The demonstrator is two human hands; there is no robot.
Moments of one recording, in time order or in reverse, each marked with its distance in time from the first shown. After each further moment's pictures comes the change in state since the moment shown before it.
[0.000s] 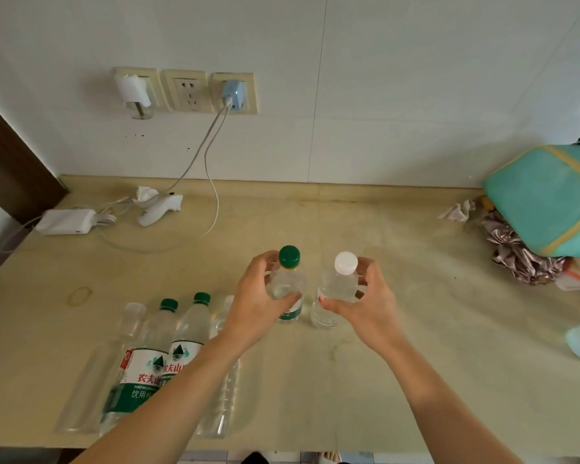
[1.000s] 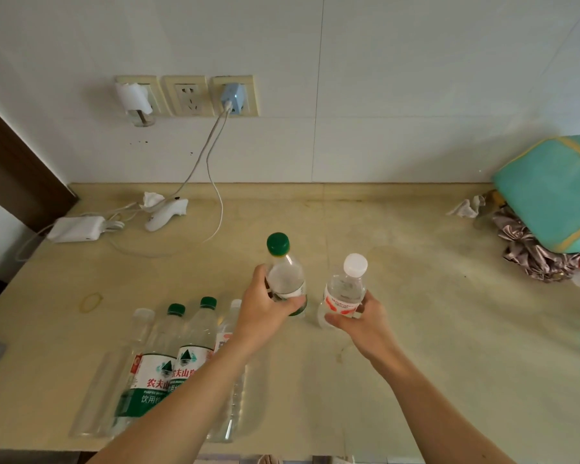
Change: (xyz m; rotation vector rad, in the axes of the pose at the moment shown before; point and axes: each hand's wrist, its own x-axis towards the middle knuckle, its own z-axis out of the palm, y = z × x) left_hand 0.001 -0.009 0.009 -0.040 0.025 -0.166; right_hand 0.005 0.057 0.020 0.154 -0.086 0.192
